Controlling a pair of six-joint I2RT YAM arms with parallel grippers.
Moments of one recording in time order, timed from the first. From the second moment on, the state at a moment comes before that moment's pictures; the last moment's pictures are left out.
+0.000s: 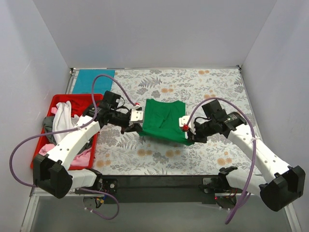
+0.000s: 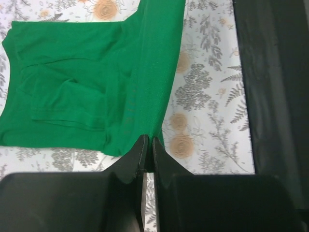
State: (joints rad) left arm -0.43 1.26 1.07 -0.79 0.88 0.98; right arm 0.50 1.09 0.94 -0.96 -0.66 -0.96
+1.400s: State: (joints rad) left arm -0.26 2.27 1.70 -0.52 0.87 0.79; right arm 0.25 2.27 1.84 -1.00 -0.67 -1.17
